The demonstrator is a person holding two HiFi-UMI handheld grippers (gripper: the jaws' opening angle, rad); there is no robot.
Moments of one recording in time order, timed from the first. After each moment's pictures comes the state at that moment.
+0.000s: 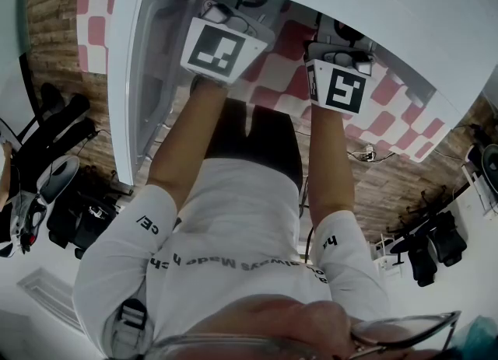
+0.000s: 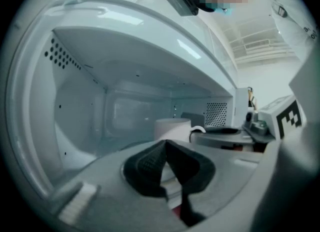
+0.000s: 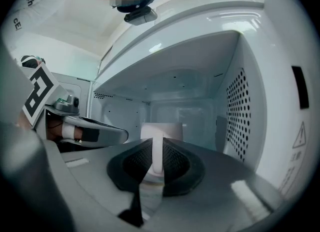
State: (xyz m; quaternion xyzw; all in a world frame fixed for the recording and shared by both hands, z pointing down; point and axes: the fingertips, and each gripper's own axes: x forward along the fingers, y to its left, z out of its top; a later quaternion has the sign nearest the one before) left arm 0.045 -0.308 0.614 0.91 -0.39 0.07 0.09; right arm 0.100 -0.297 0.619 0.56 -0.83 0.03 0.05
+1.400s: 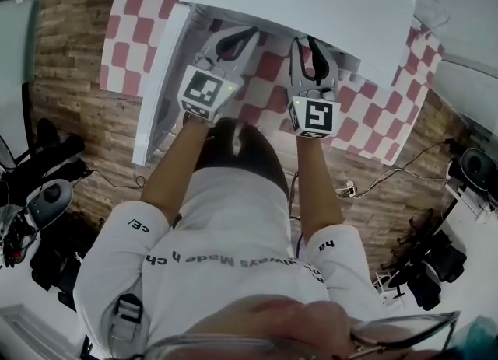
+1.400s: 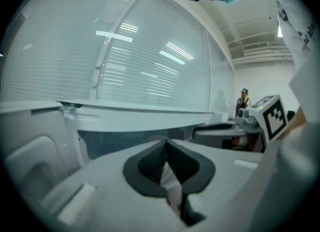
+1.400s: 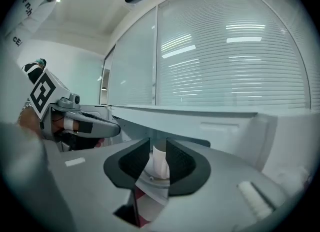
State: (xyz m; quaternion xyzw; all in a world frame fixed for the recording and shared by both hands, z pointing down) left arm 0.024 -0.237 0.522 0.92 -0.37 0.09 0.09; right arm 0.105 -0.229 0.530 0.54 -0.84 0.06 0.08
